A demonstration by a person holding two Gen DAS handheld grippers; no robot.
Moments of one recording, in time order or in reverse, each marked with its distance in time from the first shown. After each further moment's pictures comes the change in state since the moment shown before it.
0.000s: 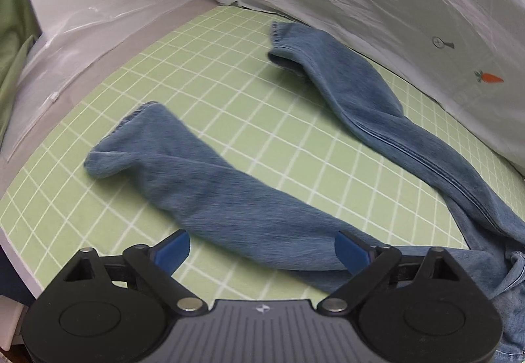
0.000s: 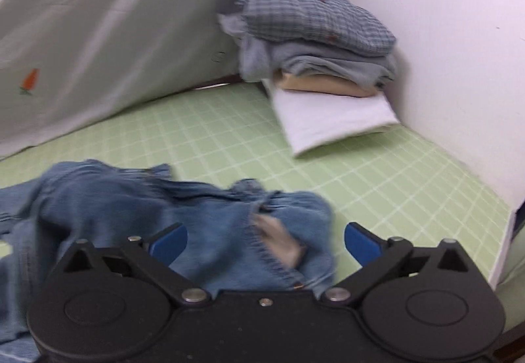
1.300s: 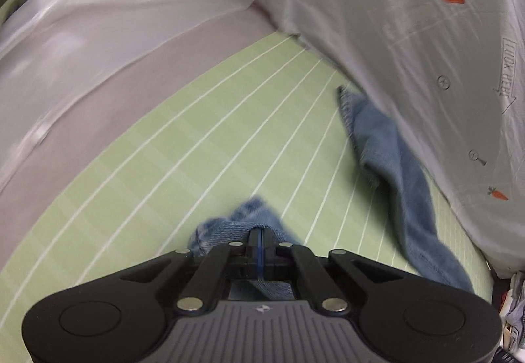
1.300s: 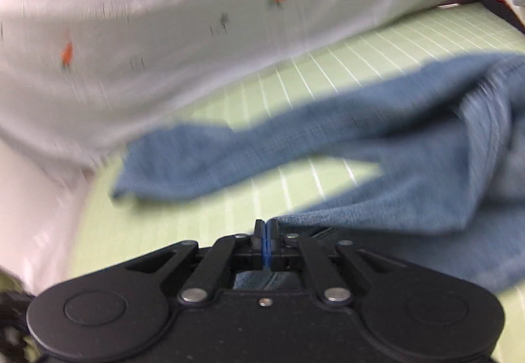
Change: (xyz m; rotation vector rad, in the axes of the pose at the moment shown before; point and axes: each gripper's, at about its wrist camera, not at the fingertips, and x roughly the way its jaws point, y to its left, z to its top) left arm 0.081 0.159 0.154 -0.181 0.000 -0.242; right arm -0.064 0.283 -0.025 0.088 0.232 0.615
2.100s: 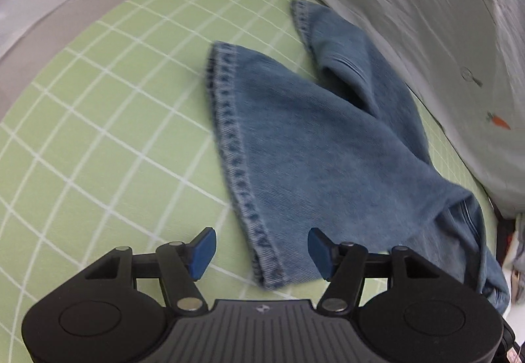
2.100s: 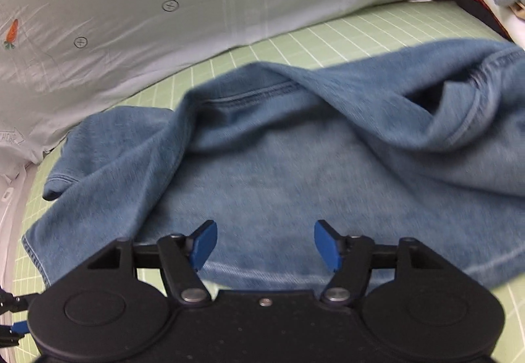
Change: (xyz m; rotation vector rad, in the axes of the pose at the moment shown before) left arm 0.057 -0.059 -0.046 0.111 0.233 -0.027; right arm 0.043 -0.012 -0.026 -0.026 0.063 -0.236
